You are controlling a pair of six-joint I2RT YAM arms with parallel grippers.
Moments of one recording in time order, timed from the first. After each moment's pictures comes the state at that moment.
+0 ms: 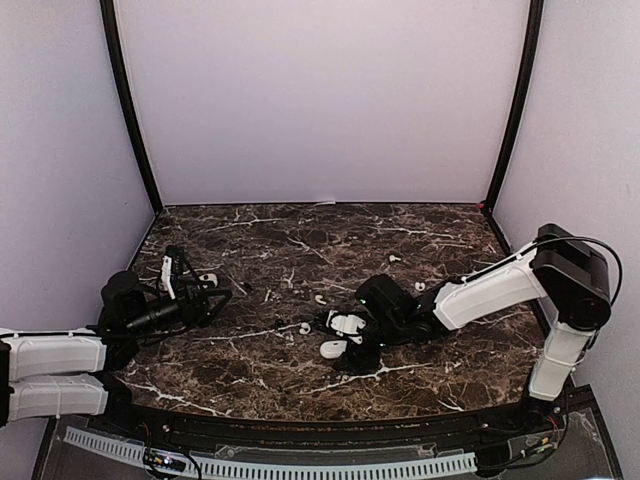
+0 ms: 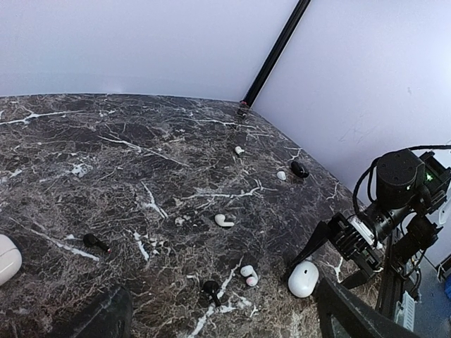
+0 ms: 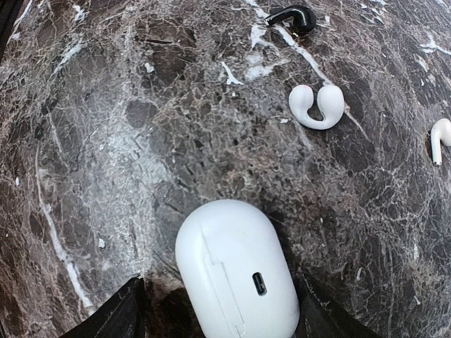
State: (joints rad) left arm -0.40 0.96 0.15 0.65 0.46 -0.39; right arm 1.01 1.78 0.86 0.00 -0.23 -0.28
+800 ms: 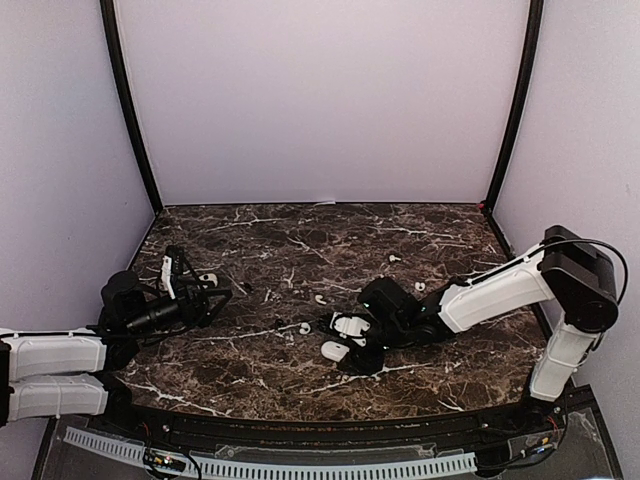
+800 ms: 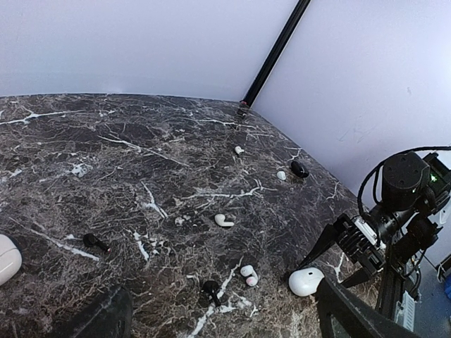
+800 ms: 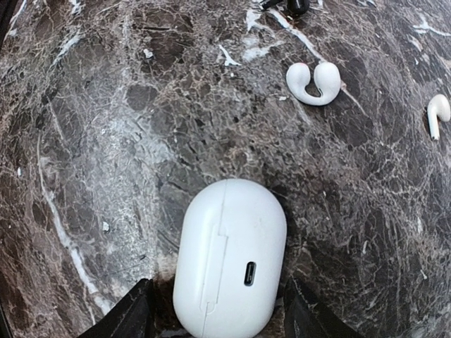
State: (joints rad) left arm -0.40 0.96 0.15 0.65 0.46 -0.39; right arm 1.03 1.74 0.82 -0.03 -0.20 -0.24
